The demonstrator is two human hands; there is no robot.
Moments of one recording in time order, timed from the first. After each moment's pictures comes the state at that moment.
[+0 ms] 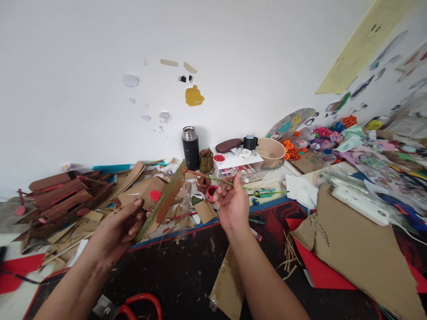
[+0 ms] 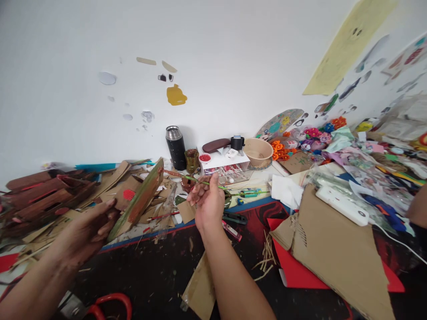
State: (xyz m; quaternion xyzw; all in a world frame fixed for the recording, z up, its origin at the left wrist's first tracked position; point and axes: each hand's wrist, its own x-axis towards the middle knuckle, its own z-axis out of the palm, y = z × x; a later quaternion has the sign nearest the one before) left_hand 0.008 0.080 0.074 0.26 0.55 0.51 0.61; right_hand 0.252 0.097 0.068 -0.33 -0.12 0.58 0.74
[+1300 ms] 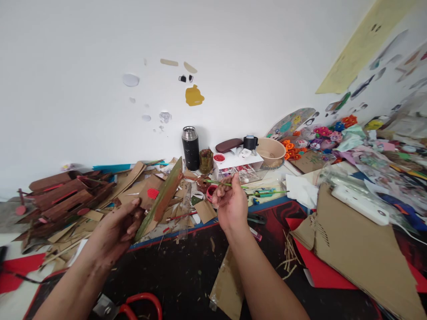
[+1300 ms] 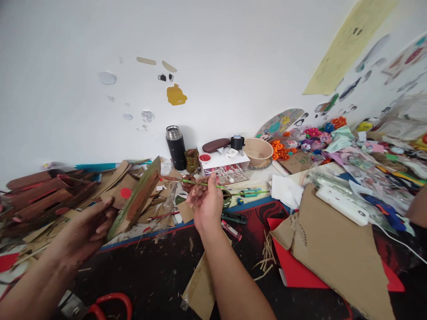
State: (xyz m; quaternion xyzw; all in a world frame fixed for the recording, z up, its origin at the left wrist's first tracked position) left_hand 0.008 0.080 0.078 0.22 0.55 0.52 0.61; right_hand 0.249 0.097 0.067 -0.33 -0.11 0.58 0.73
